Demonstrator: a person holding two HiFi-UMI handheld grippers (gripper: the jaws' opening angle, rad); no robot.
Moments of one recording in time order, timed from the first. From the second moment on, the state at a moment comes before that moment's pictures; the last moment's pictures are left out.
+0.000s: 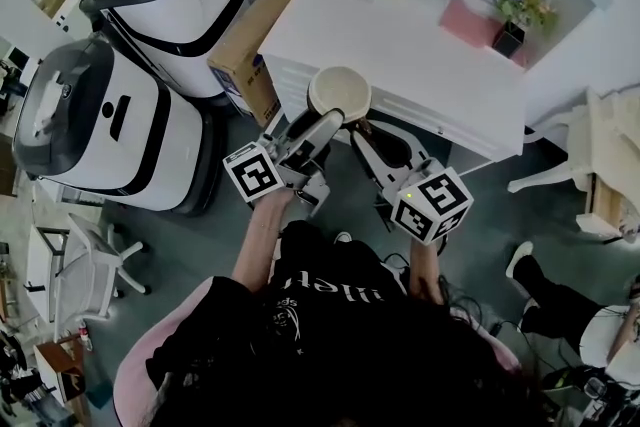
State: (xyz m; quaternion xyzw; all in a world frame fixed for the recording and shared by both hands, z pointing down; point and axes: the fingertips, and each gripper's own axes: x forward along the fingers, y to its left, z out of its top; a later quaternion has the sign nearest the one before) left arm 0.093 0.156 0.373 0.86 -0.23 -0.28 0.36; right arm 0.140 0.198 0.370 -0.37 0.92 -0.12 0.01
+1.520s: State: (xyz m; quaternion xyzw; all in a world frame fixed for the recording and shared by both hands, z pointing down) left arm -0.031 -0.151 0.396 0.85 -0.19 -0.26 0.42; right arm 0.009 -0.103 0.391 -0.42 0.89 -0.16 -0.01
